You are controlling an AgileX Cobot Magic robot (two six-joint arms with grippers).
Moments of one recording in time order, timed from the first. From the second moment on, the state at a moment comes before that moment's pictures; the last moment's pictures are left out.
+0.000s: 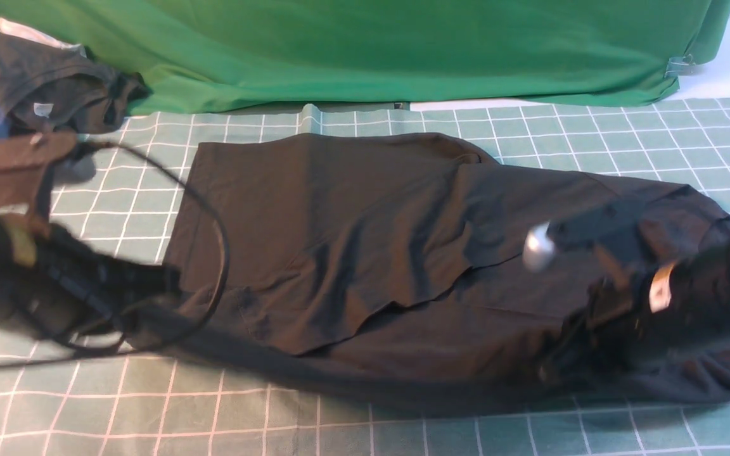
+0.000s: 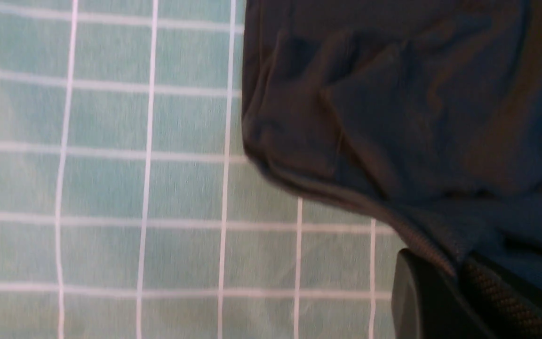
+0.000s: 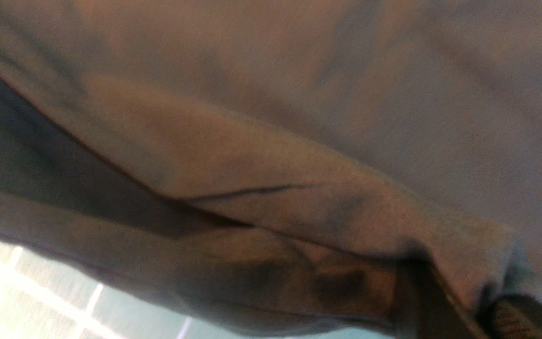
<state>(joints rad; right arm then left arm) 0.53 1.42 -0.84 0.24 0.63 -0.12 -0.32 1.16 -0.90 0.12 0.93 -0.48</state>
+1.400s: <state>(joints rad) 0.27 2.33 -2.08 0.22 0.80 -0.27 -0.02 2.27 -2.04 -0.01 0.82 -0.30</state>
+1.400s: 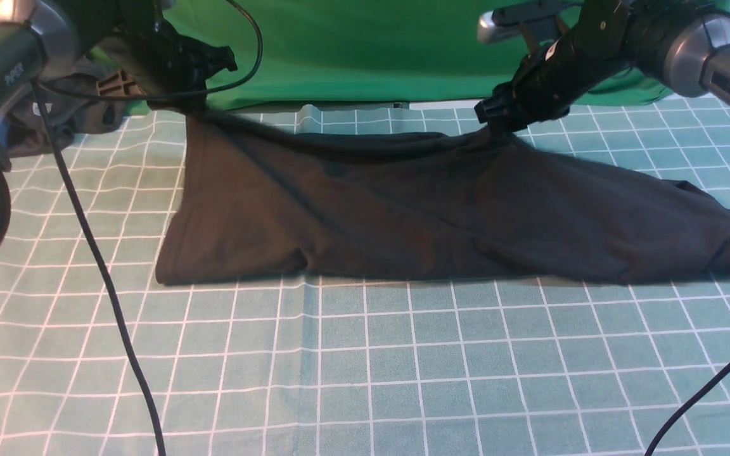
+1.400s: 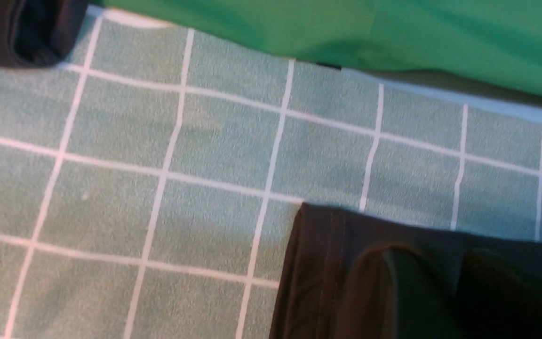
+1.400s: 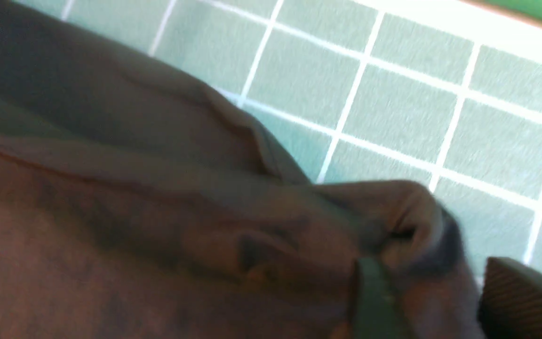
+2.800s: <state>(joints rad) -0.15 2.17 -1.79 0.21 1.05 -0.31 -0.17 2.00 -1.31 -0.18 0.78 -0.08</state>
